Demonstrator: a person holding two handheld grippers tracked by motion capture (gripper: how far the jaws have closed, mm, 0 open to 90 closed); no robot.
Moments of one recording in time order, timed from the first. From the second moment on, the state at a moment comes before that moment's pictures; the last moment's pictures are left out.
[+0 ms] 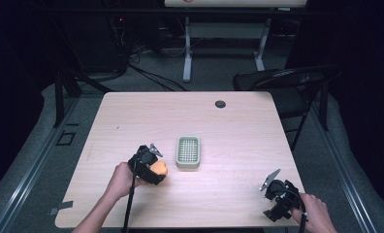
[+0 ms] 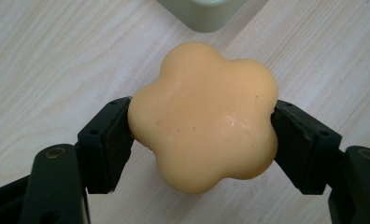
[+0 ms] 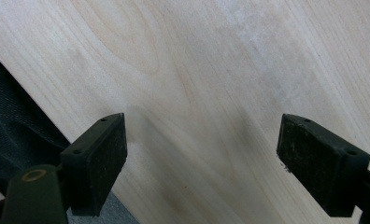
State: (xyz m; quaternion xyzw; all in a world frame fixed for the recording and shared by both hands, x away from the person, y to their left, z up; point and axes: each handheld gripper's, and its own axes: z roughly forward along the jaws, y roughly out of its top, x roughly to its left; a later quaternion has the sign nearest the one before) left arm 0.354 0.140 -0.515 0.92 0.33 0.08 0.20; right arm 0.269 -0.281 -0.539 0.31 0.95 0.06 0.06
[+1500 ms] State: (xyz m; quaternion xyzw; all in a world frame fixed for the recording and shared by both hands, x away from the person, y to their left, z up) left arm 0.402 0.100 -0.481 0.93 0.29 0.08 0.22; right arm 0.268 -0.282 -0.539 0.32 0.94 0.06 0.06
